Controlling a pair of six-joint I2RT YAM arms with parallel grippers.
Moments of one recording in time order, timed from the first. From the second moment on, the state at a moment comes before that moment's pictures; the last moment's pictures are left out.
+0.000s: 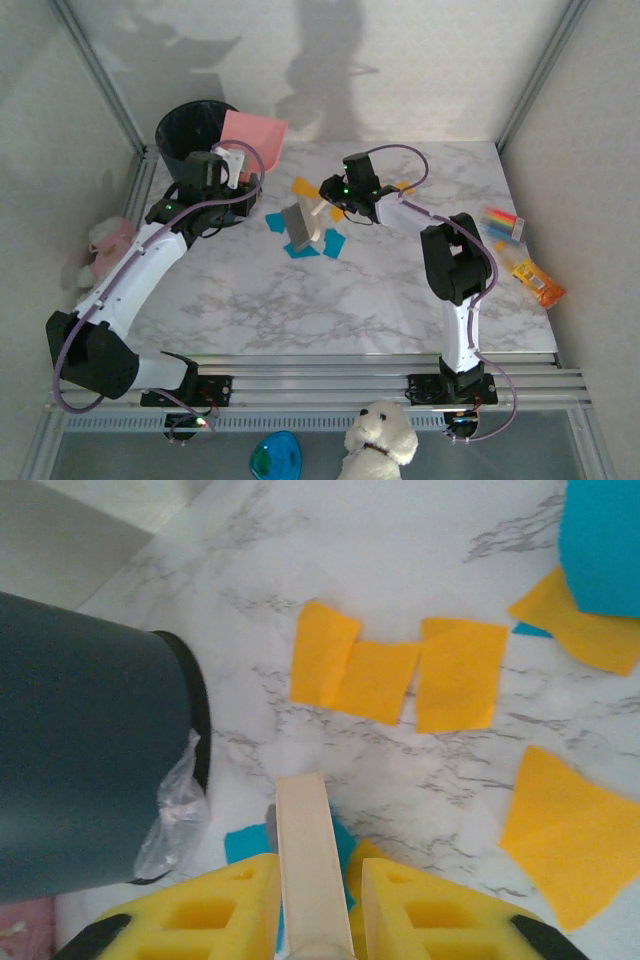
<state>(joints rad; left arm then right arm) -0.29 1.35 1.25 -0.52 0.05 -0.09 0.51 2.05 1.50 -0.13 -0.18 0.82</state>
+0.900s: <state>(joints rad) -0.44 1.46 1.25 -0.59 0.05 -0.01 0.51 1.63 1.17 -0.33 0.15 0.52</state>
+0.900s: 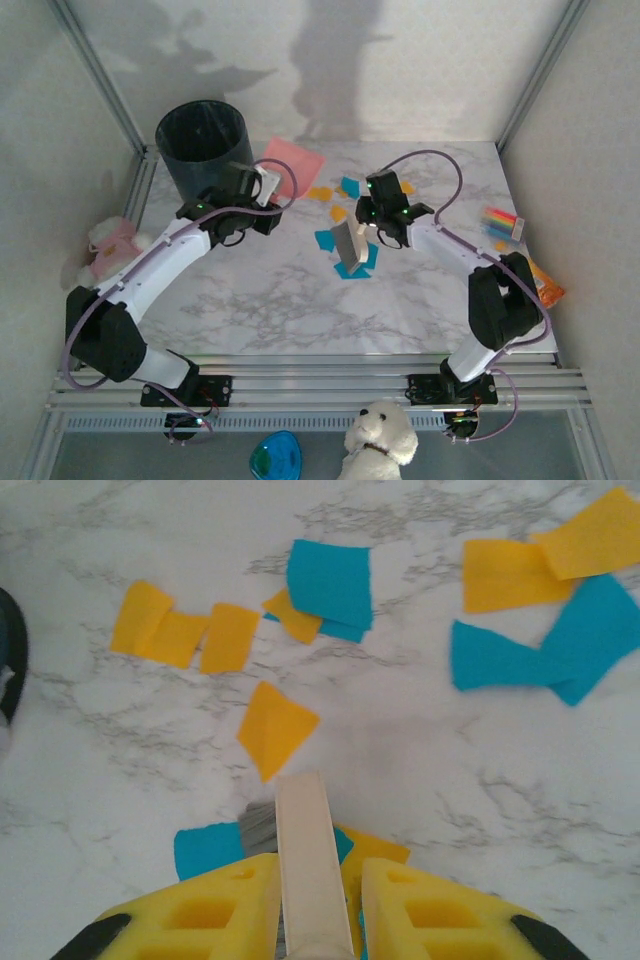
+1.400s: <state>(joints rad) -0.56 1.55 1.25 -0.70 0.04 0.10 0.51 1.48 1.11 -0.45 0.29 0.45</state>
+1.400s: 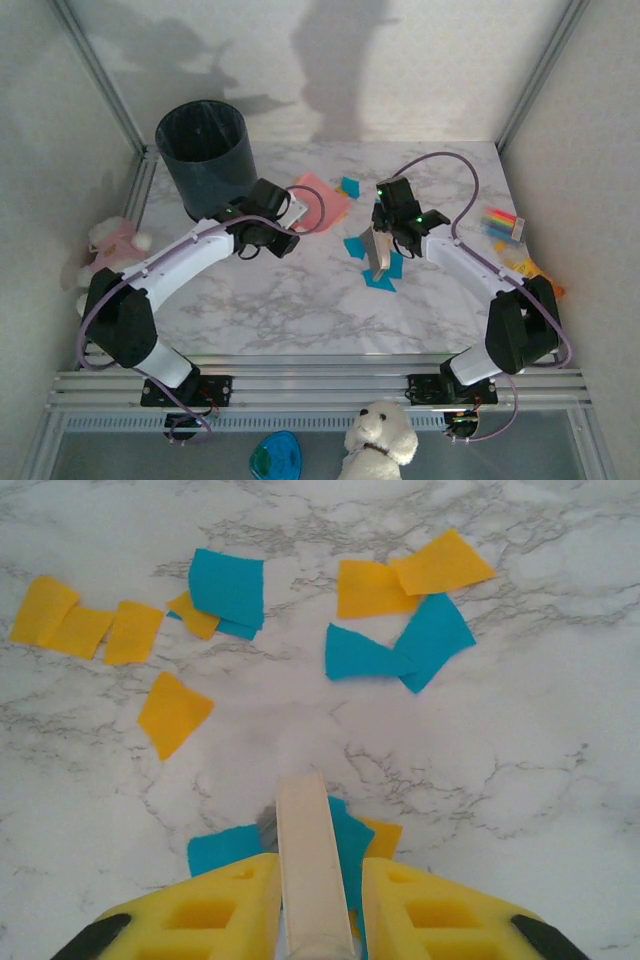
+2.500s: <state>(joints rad) -0.87 1.74 1.25 -0.99 0.04 0.16 0.51 1.09 0.92 -0.61 0.51 0.33</state>
